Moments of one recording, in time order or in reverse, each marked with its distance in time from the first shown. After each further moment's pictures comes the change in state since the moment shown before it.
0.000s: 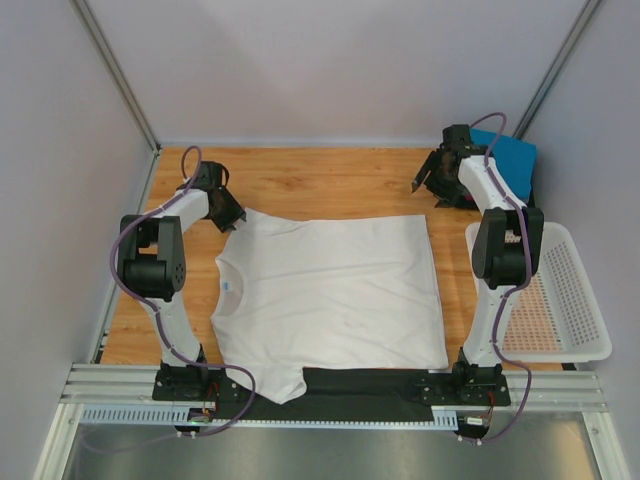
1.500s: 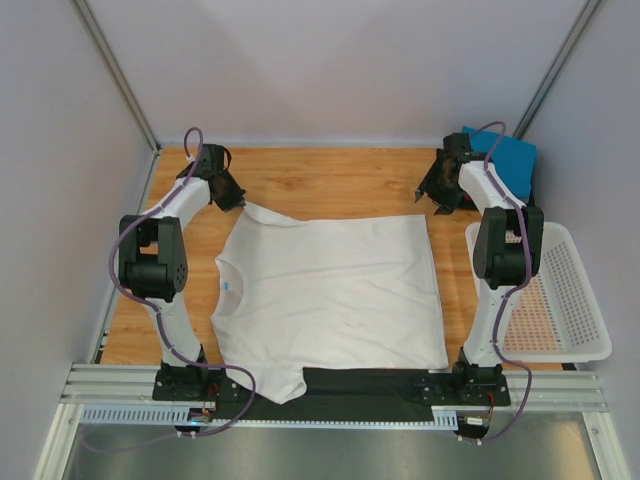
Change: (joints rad) left arm -0.021 0.005 0.132 -0.018 0.019 0.050; right arm -0.013 -0.002 -0.079 0.030 0.006 0.006
